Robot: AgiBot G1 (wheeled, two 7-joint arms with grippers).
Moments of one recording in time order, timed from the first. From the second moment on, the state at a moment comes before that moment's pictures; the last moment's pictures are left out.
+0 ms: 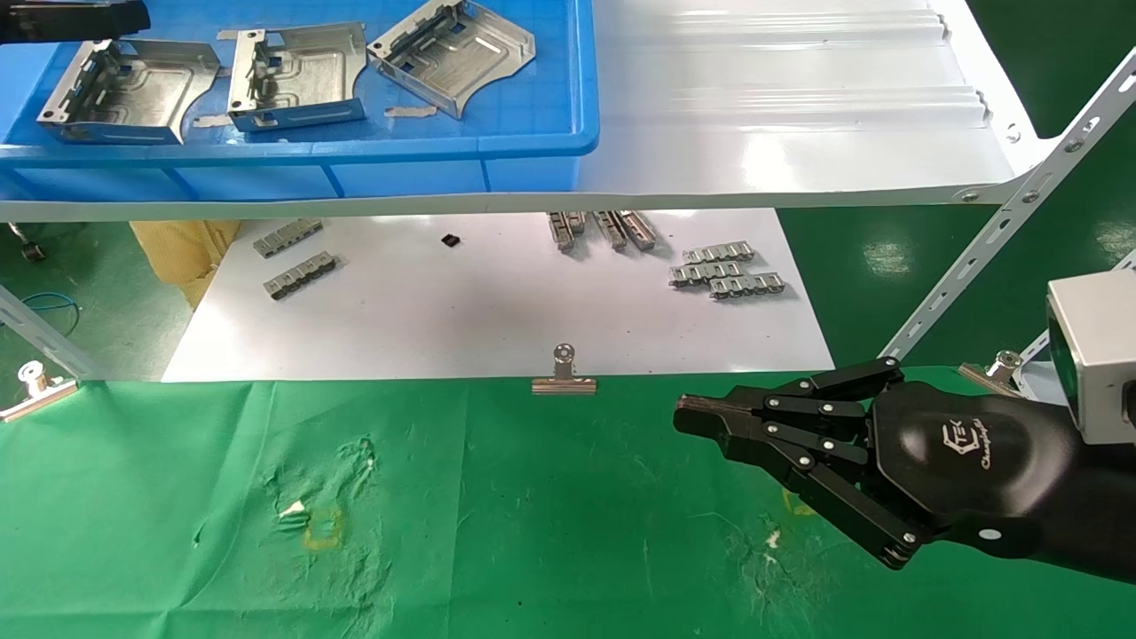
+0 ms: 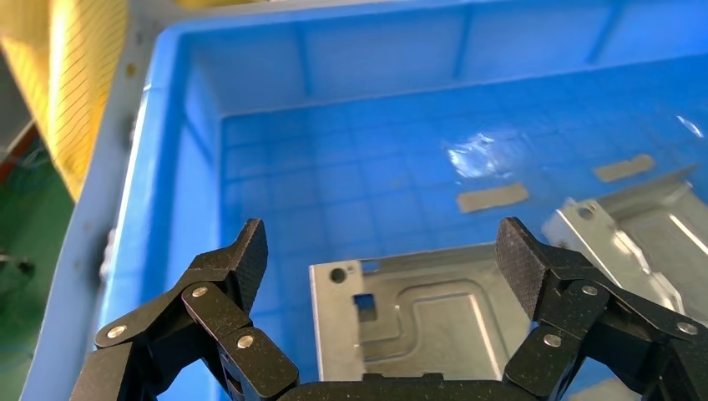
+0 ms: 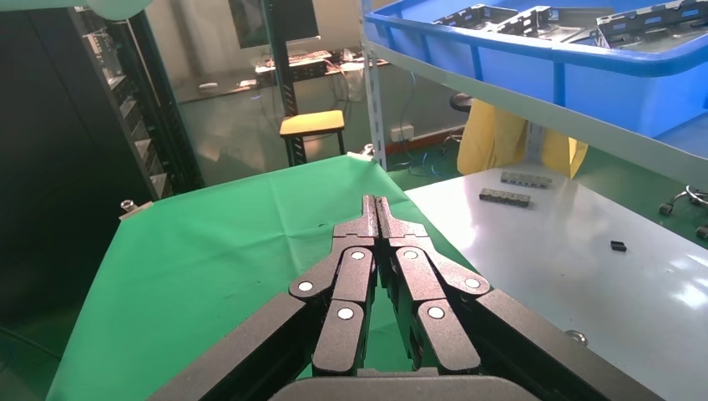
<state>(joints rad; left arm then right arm) -1.87 0.77 0.63 -0.72 1.64 0.79 -0.90 1.06 -0.55 -0.38 1.20 -0.62 -1.40 0.11</state>
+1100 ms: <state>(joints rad) -1.74 0.69 0.68 -0.93 1.80 0.71 -1.23 1.06 -0.55 -0.38 1.20 -0.62 -1.40 0.11</state>
